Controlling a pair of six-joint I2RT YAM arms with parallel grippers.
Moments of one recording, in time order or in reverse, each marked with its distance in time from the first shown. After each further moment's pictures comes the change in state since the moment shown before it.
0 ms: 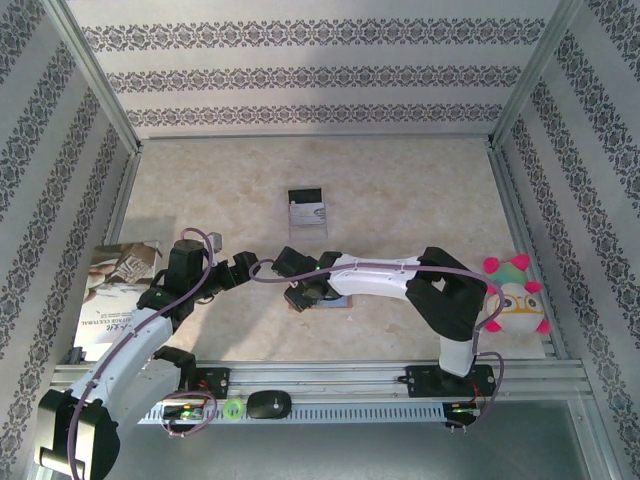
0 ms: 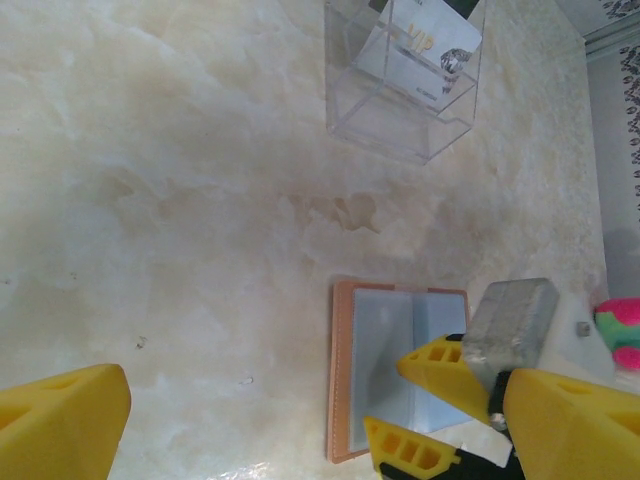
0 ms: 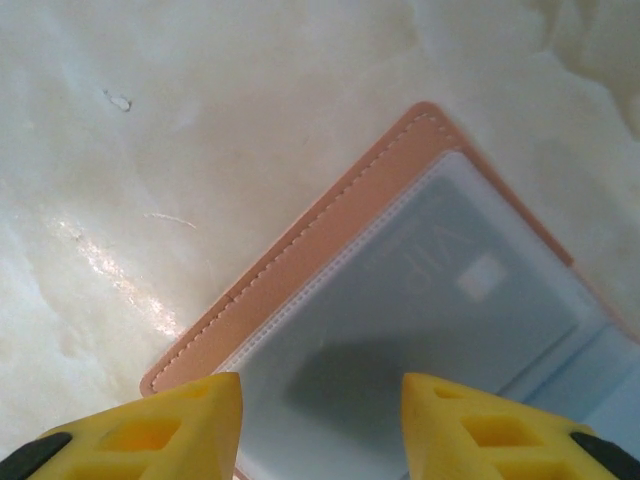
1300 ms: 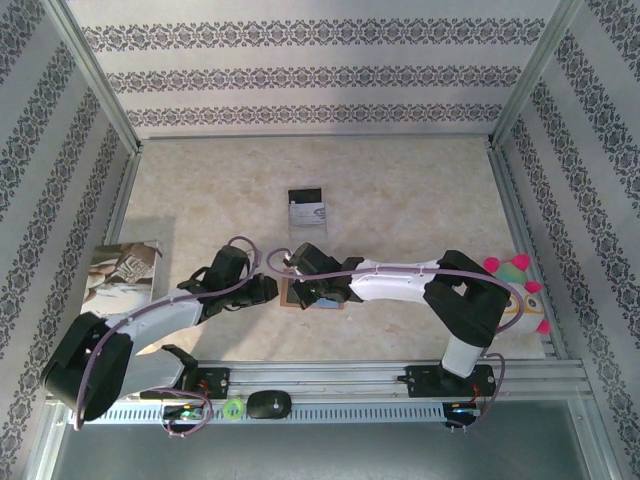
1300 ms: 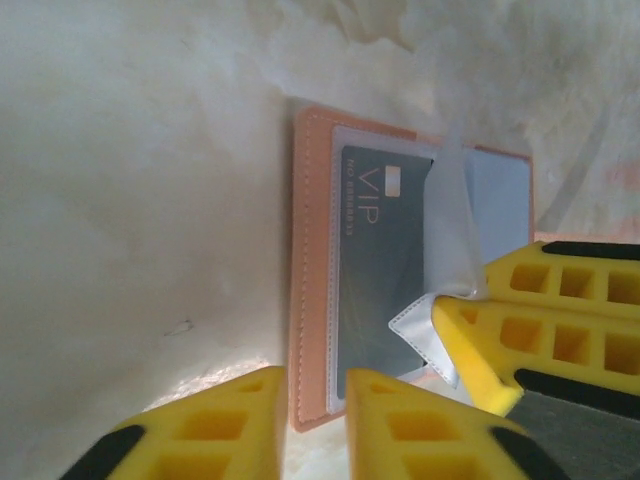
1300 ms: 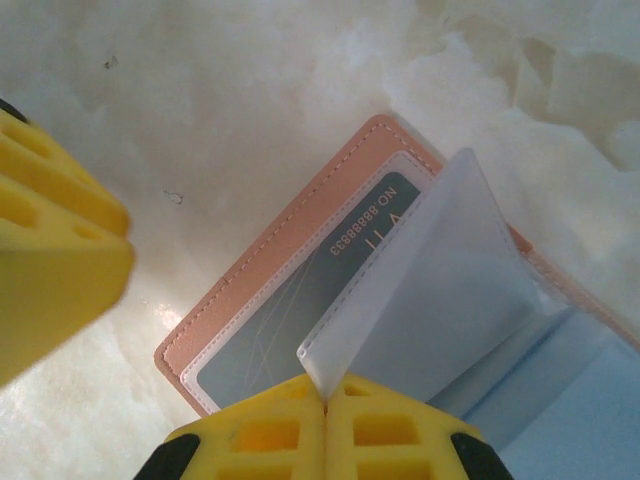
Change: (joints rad) left arm -0.277 0.378 -0.016 0.220 -0.014 -0.030; right arm -0.056 -0.126 -0.219 0.342 -0.124 0.109
